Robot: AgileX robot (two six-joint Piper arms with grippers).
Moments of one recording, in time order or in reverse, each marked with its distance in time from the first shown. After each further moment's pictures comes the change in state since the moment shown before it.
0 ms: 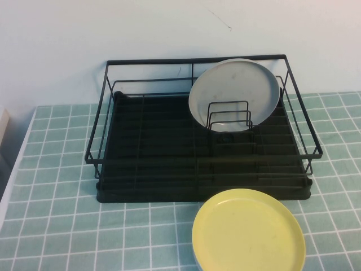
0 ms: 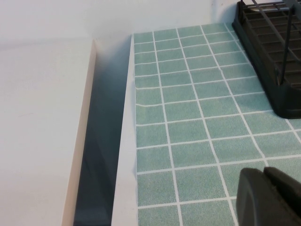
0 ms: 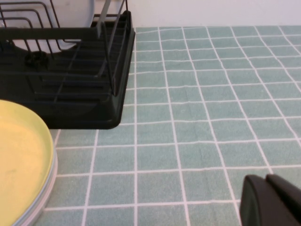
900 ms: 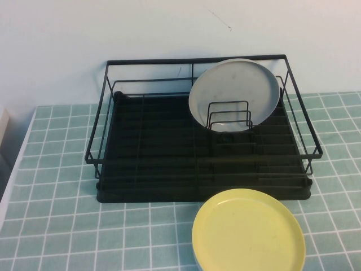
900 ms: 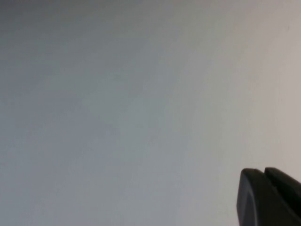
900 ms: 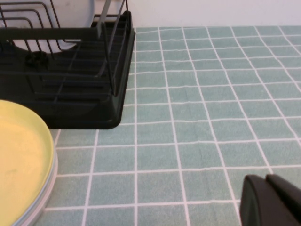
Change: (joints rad) right arm 0.000 0.000 0.000 0.000 0.000 0.000; left arm 0.000 -0.001 0.006 -0.004 -1.228 0.000
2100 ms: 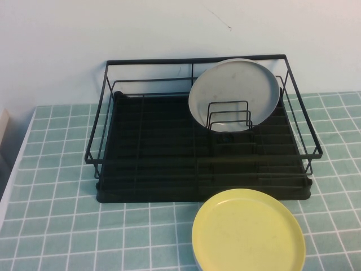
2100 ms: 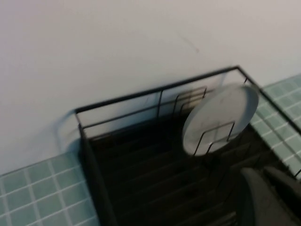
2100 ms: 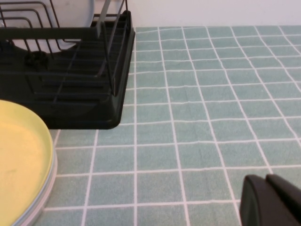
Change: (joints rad) right arm 0.000 0.000 0.000 0.000 0.000 0.000; left arm 0.000 1.027 -1.467 -0.502 1.901 0.318
